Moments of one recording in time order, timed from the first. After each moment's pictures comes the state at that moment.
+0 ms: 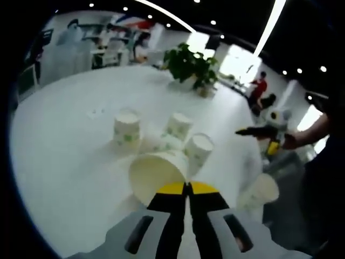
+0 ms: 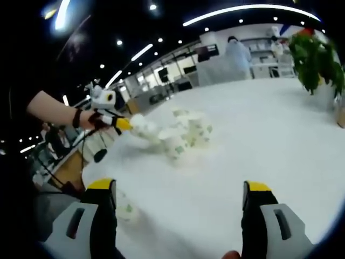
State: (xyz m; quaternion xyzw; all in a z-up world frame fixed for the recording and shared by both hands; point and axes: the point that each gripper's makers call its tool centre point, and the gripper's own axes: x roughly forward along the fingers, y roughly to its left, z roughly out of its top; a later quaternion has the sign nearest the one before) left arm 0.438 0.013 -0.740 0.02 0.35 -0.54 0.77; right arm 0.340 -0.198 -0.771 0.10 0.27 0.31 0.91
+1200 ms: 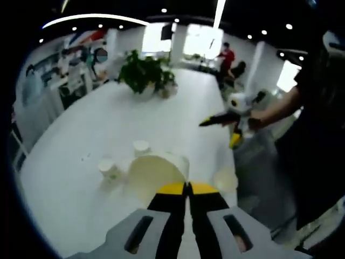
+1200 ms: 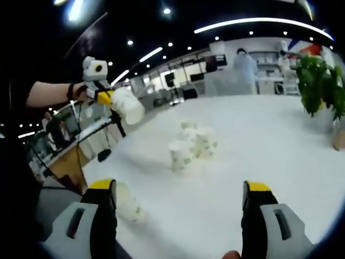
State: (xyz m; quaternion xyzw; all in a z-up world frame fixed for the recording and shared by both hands) left arm 0.370 -0.001 -0.618 0.17 0.31 -0.63 0.69; right arm 0.325 -0.199 -0.734 0.06 0.23 0.32 0.92
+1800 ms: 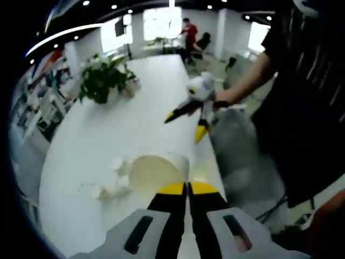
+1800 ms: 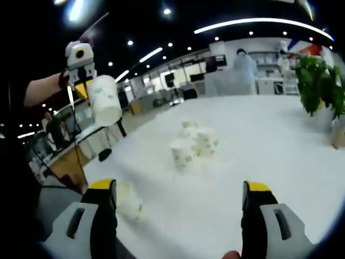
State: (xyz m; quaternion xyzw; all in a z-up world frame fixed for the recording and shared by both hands) left arm 0.304 -0.030 -0.590 0.31 0.28 -0.69 0.59; right arm 0.319 -0.198 -0.734 0.06 0.23 0.32 0.92
